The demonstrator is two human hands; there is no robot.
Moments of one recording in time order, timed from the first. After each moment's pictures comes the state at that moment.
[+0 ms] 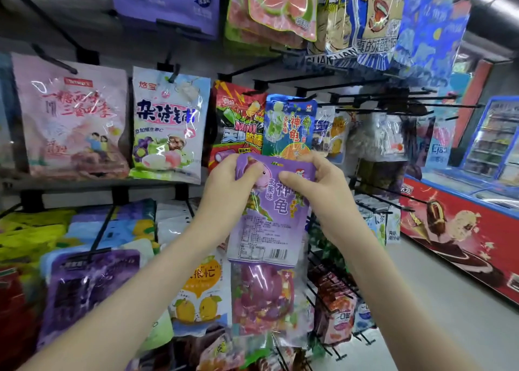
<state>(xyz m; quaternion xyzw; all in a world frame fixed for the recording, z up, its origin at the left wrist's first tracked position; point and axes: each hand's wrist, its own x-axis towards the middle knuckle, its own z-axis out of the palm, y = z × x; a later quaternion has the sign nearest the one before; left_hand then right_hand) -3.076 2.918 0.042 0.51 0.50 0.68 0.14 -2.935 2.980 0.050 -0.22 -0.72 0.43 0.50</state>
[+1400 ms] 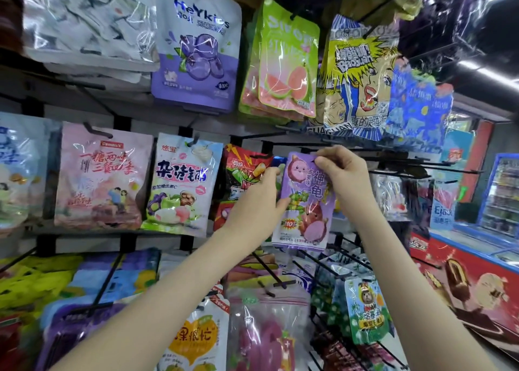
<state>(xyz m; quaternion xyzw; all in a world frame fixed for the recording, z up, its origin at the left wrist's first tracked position) -3.070 2.954 0.098 0.64 0.59 0.48 -0.11 -2.934 3.059 0.146 -0.21 -0.73 0.27 0.60</state>
